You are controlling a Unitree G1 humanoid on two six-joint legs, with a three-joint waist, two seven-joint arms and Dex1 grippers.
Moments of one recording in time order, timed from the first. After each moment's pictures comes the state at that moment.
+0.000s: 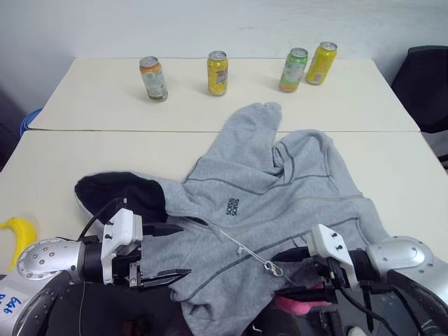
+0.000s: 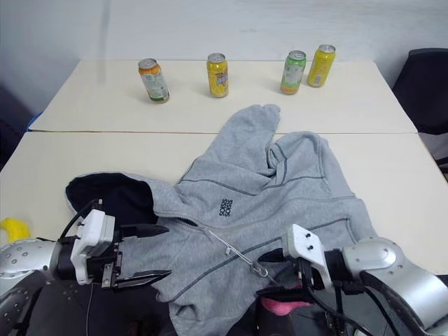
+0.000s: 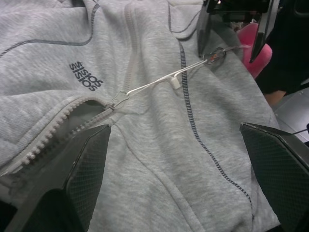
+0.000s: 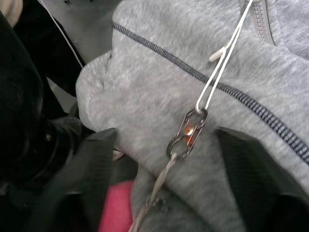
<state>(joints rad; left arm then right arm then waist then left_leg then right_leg) 0.21 0.86 0.28 -0.68 -0.69 0.54 -0.96 0.05 -0.97 0.00 -0.71 0.67 0.70 1.09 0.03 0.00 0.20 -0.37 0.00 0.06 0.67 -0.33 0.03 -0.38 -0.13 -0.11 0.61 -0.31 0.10</state>
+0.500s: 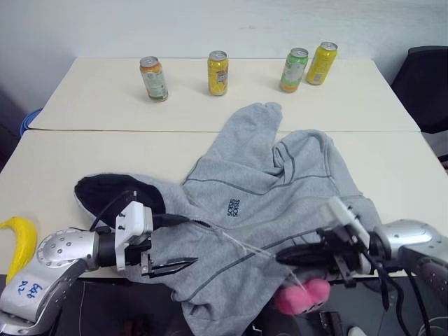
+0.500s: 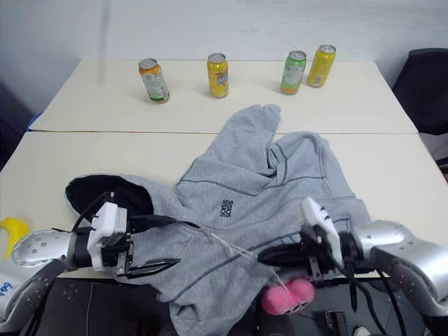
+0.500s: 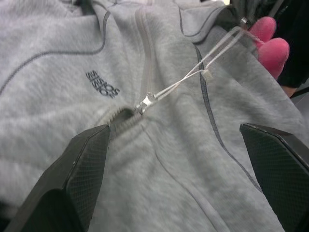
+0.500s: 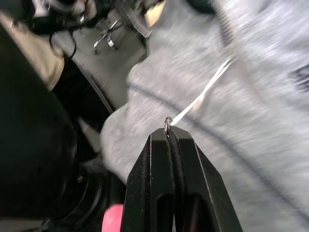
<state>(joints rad) 0.06 0.79 0.13 -0.56 -0.58 0.45 -0.95 -0.11 -0.97 -0.11 -0.54 0.93 0.81 1.12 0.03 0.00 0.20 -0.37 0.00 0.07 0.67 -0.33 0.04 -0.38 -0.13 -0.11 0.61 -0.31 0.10</state>
